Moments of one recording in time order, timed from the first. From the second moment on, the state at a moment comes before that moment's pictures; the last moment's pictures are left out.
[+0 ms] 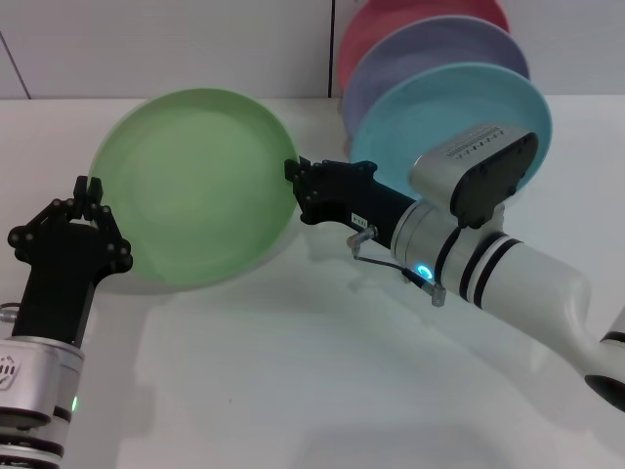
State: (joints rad) left arm -0.25 -2.08 -0.40 -0.60 1.83 1.35 0.50; right arm 0.62 2.09 0.87 0.57 -2.86 -0.57 0.54
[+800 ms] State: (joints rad) left arm -0.26 -2.08 -0.39 -0.59 1.83 1.34 0.48; right arm 0.63 2.09 0.88 0.56 -2.86 -0.57 0.54
